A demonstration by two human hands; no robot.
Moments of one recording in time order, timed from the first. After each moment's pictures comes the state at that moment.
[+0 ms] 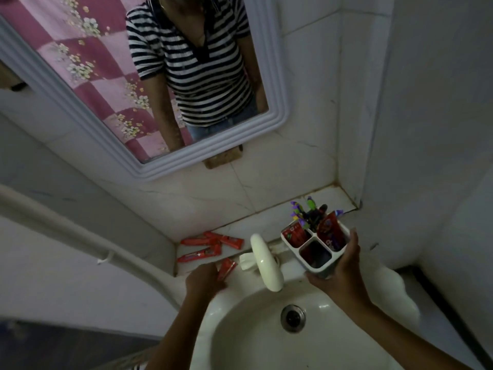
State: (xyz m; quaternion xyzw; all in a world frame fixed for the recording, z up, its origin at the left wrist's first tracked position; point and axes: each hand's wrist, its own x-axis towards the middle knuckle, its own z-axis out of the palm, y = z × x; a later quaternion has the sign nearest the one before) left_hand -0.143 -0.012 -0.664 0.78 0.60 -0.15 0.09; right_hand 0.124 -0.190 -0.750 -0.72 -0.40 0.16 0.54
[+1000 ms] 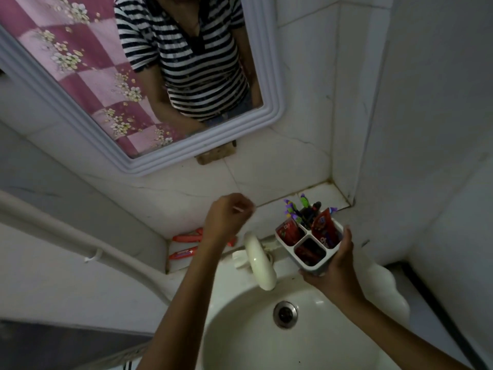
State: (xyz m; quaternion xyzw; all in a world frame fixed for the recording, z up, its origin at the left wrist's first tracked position) left_hand -0.026 0.000 -0.560 0.84 0.46 0.15 0.25; right_hand 0.128 -0.190 -0.738 -0.72 -0.39 0.17 0.54
